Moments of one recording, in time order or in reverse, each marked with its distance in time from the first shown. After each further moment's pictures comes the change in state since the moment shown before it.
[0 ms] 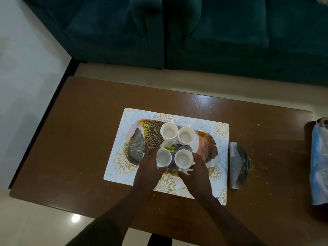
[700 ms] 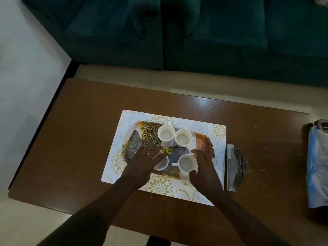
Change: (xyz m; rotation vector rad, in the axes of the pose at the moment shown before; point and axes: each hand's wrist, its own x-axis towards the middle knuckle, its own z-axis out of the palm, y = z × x) left_hand 0.014 -0.019 -0.027 0.648 -0.124 0.575; right_hand 0.018 0.017 -0.038 -0.267 -0.071 -0.192
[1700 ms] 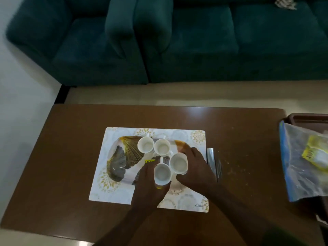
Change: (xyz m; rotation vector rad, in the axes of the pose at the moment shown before) left_hand 0.032 0.116 -0.028 -0.631 0.308 -0.440; right_hand 0.019 0.015 -0.064 0.022 -0.033 -0.081
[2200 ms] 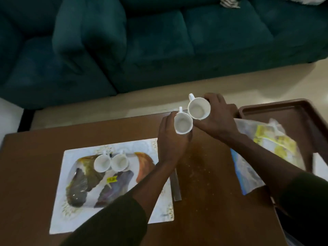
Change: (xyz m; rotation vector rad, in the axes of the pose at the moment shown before) left_hand 0.127 0.213 0.128 -0.248 0.136 0.170; right_hand 0.042 0.127 -0.208 -0.010 0.508 0.009
